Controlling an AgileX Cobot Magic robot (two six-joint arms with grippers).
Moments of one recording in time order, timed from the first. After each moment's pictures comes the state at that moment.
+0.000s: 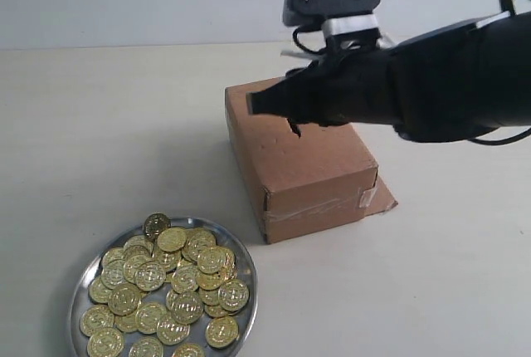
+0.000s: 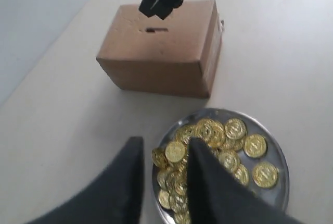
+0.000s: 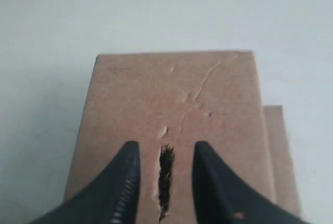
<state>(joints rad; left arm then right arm) -0.68 0.61 -0.75 -0.17 0.83 0.57 0.74 1.63 -0.90 1.73 -0.26 -1.40</state>
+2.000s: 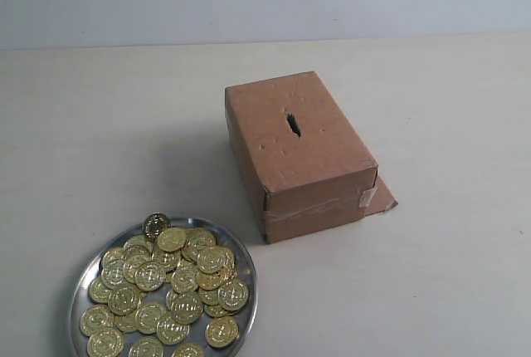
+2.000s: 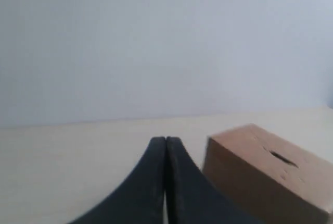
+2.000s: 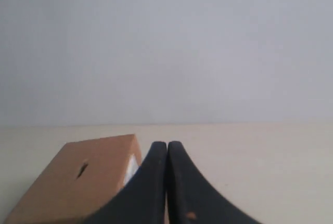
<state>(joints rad) -0.47 0.29 0.00 -0.37 -0.26 0.26 0.53 0.06 0.00 1.52 -0.22 -1.38</state>
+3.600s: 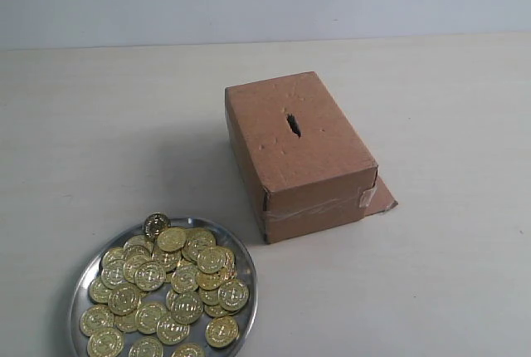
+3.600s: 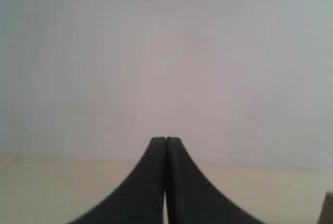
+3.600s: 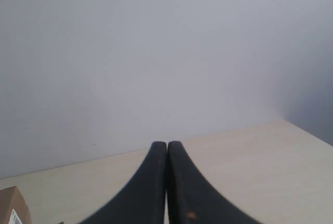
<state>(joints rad) -0.05 0.01 0.00 -0.31 -0.07 0.26 0.14 0.01 0.00 1.52 -0.22 -1.38</state>
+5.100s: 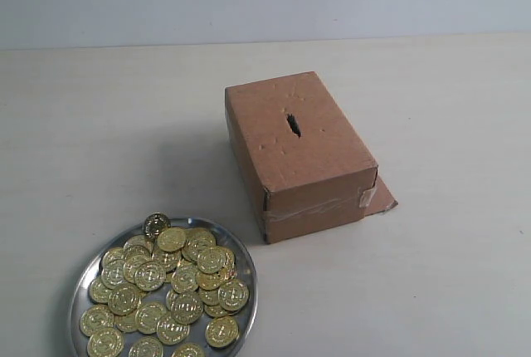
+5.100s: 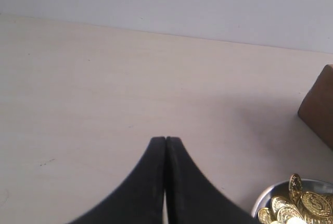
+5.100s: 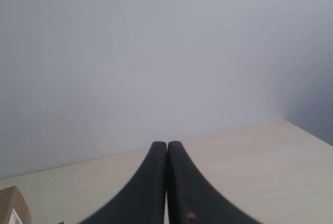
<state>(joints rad) -0.03 0.01 0.00 -0.11 0.35 -0.01 0.14 0.01 0.00 1.52 -0.22 -1.38</state>
